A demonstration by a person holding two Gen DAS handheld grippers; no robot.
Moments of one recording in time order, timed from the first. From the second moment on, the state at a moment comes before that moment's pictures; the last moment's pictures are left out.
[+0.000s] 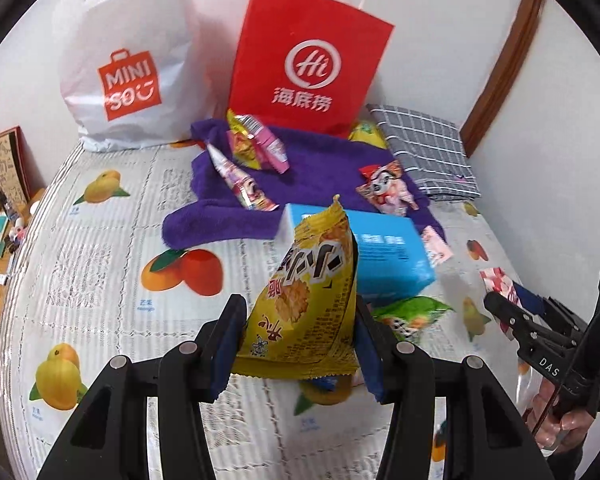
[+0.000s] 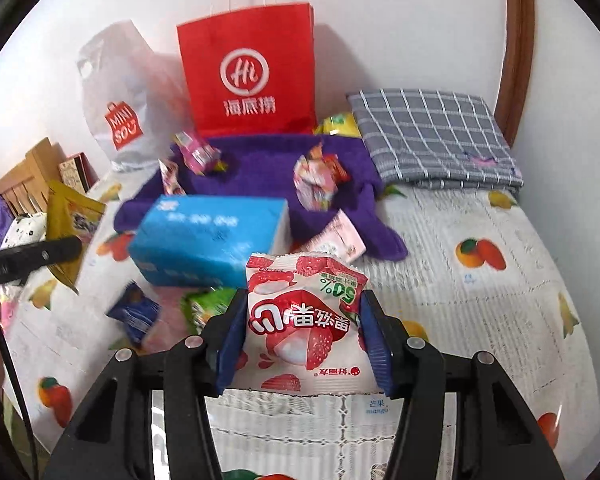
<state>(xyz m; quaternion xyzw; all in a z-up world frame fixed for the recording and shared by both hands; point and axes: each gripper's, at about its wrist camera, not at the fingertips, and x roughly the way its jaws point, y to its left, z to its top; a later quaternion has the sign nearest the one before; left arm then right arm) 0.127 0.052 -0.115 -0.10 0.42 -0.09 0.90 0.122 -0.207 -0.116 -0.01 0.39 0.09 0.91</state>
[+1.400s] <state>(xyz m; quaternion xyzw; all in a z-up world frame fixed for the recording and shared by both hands) 0.164 0.019 -0.057 -0.08 0.40 -0.10 0.91 0.167 -0.195 -0.041 0.02 0.37 0.10 0.92</state>
